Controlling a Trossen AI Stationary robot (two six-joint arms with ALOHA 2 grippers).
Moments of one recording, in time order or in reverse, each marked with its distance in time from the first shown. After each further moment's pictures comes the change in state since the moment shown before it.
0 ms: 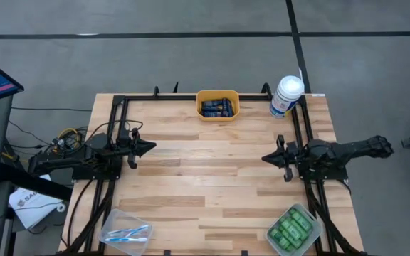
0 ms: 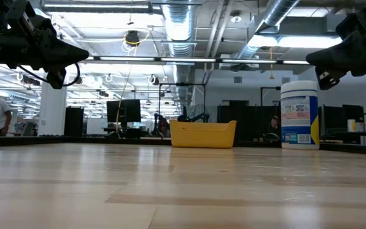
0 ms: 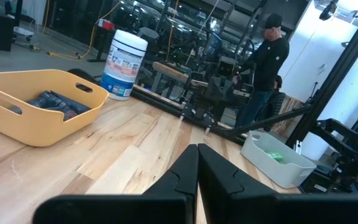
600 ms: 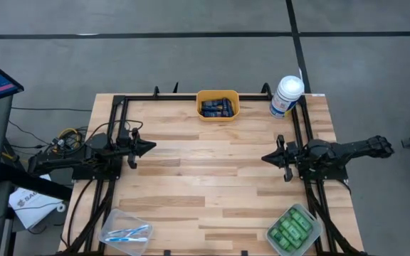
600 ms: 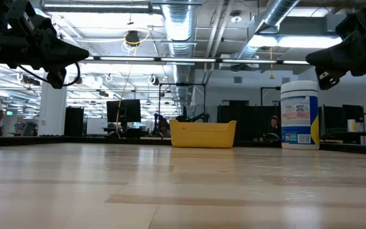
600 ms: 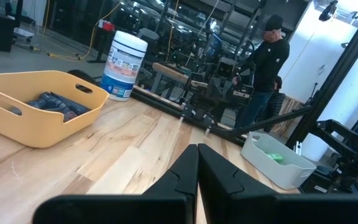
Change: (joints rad) left arm 0.000 0.007 0.000 0.009 -0.001 0.000; right arm -0.001 -0.001 0.000 0.004 0.000 0.000
